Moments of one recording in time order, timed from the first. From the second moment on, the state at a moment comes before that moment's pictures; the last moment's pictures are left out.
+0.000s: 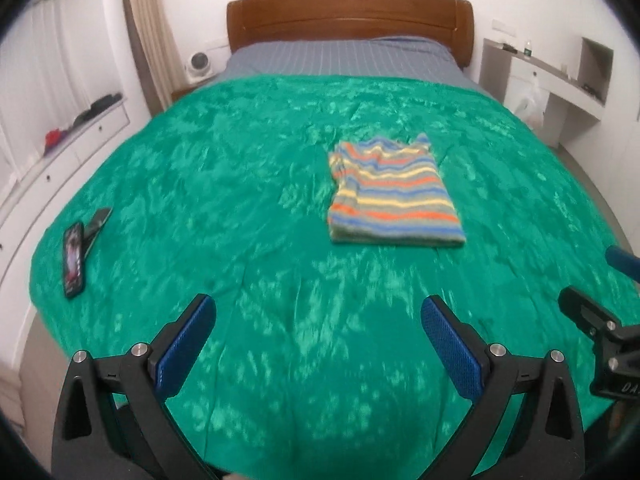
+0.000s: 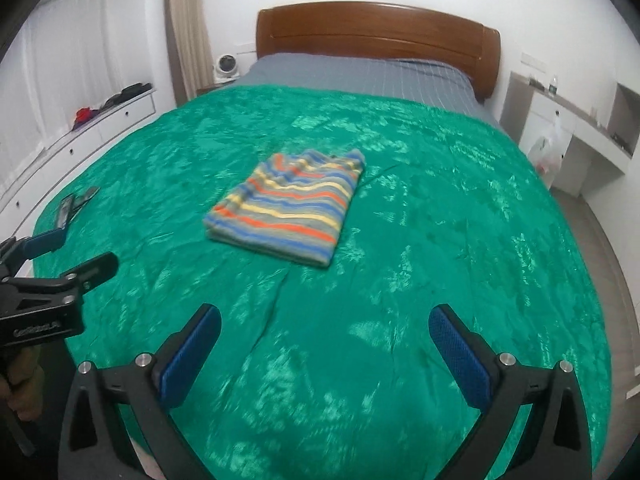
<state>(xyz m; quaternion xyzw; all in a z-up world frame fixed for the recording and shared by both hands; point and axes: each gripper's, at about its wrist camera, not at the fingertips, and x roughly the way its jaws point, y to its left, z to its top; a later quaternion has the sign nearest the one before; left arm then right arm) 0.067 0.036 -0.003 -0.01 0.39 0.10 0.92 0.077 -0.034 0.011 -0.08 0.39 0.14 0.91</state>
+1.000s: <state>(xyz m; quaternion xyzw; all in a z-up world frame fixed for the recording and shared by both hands) -0.012 0.021 0.042 0.02 0.35 0.11 0.93 -0.004 -0.015 0.068 -0.09 0.36 0.15 0.91</state>
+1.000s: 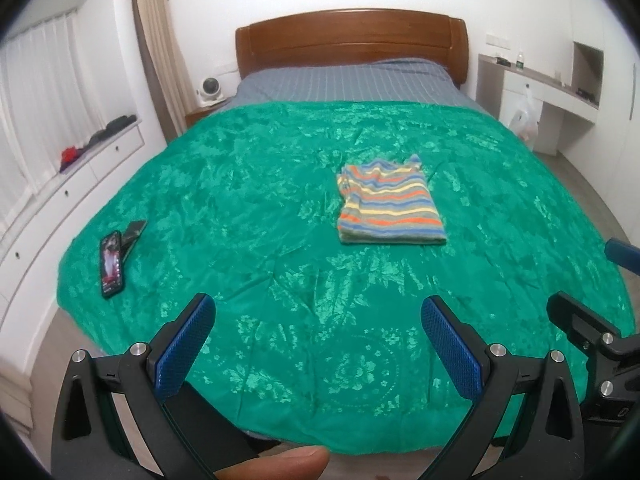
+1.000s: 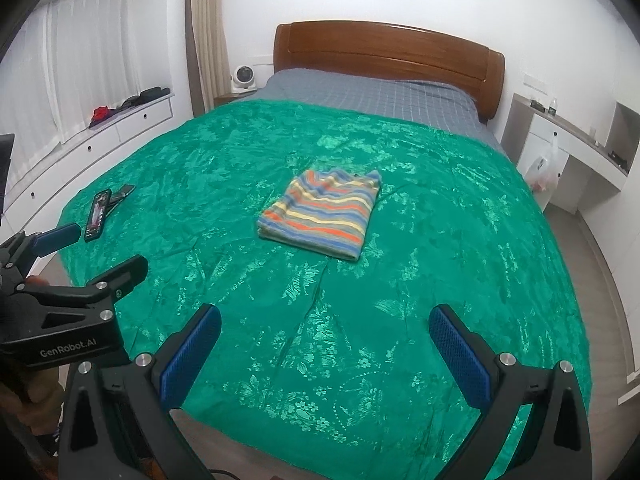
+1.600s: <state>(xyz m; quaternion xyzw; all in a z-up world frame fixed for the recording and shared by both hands) -0.013 0.017 0.048 0.02 0.35 0.11 0.93 -0.007 -0.014 0.076 -0.10 0.36 0.14 0.92</state>
